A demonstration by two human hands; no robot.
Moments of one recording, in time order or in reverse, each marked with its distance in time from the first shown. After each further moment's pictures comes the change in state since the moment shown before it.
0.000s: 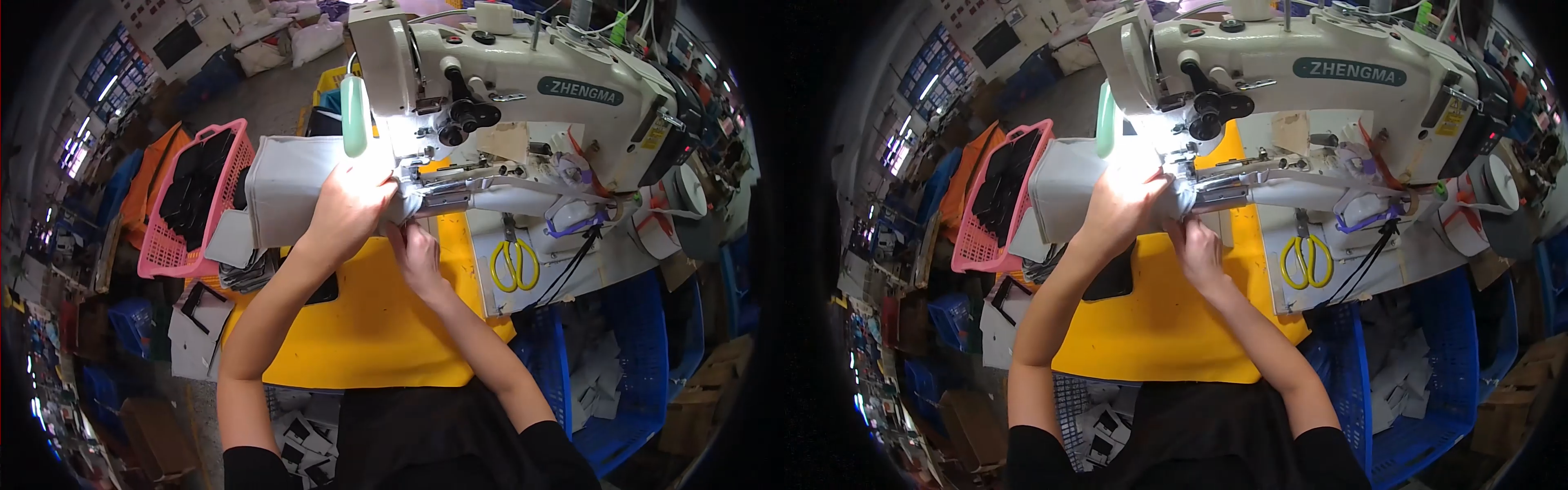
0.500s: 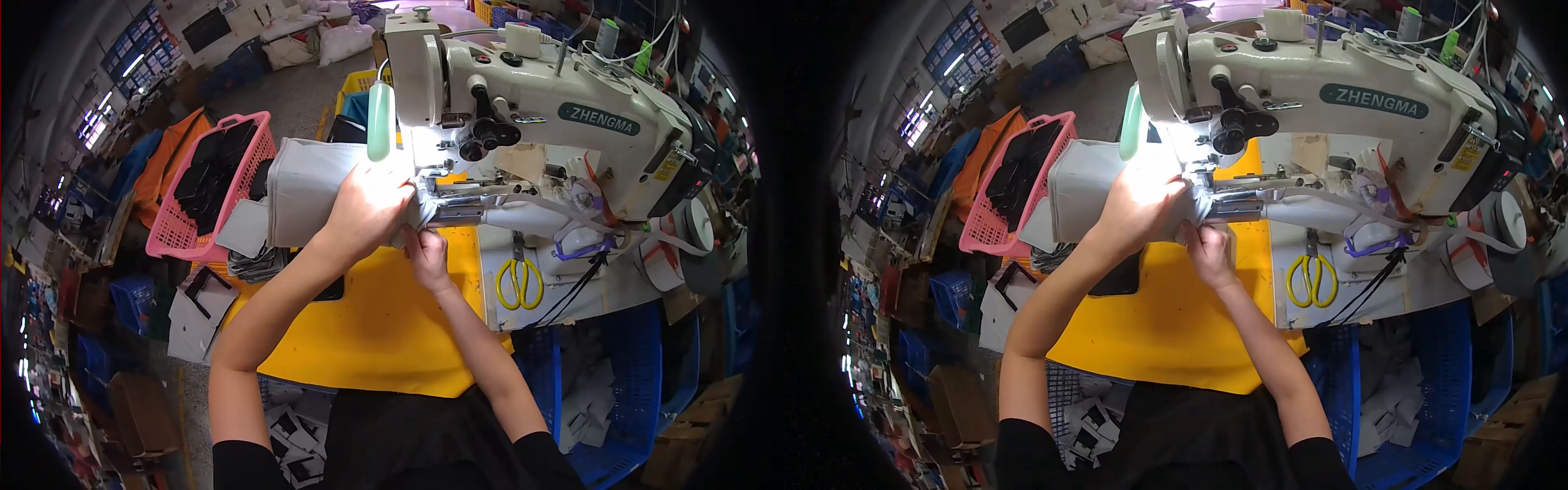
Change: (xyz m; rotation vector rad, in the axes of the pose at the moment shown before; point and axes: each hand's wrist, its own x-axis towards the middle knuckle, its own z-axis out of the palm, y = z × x) left_hand 0.006 -0.002 -0.001 -0.002 0.043 -0.010; right_hand 0.012 0.020 0.004 0.413 -0.065 -0.042
